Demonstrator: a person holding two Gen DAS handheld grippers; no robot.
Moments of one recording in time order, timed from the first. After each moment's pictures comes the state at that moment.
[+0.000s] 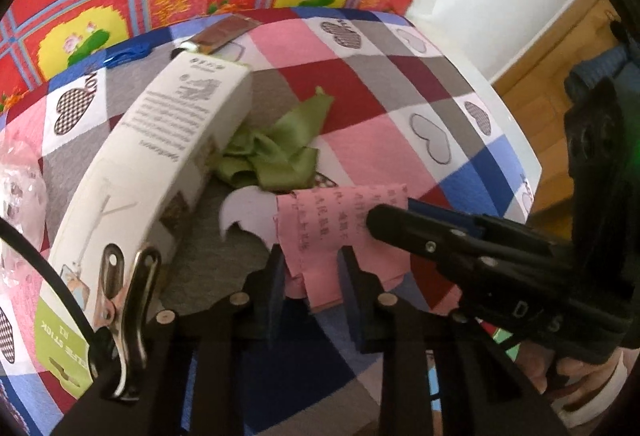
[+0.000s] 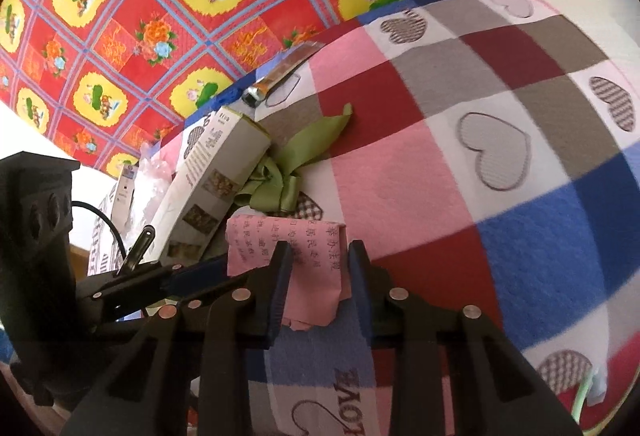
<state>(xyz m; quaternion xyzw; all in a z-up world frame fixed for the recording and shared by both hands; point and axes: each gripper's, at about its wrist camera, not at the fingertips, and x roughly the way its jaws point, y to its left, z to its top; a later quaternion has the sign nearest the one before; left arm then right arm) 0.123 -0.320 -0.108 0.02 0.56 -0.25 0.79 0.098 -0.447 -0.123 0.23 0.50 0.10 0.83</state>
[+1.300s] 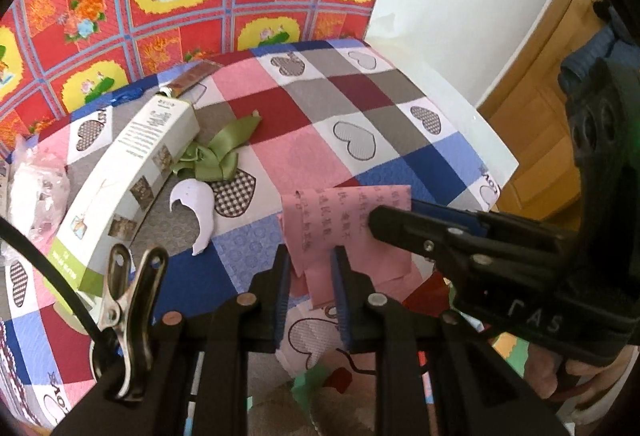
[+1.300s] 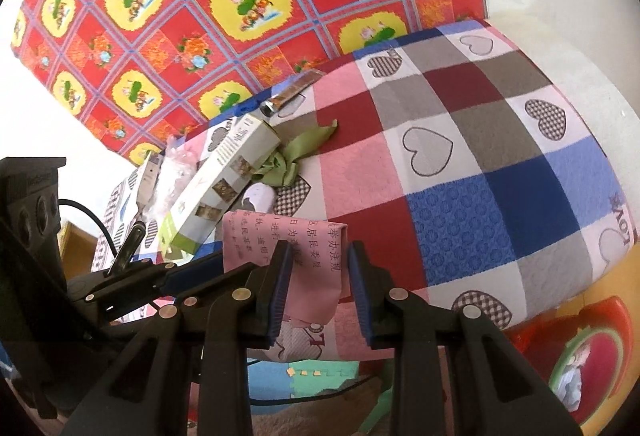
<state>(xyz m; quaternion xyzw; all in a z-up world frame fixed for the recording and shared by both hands) 0.043 -0.360 -0.059 0.04 0.50 -0.23 0.83 0.029 -0.483 -0.070 0.19 0.47 0.12 0.85</state>
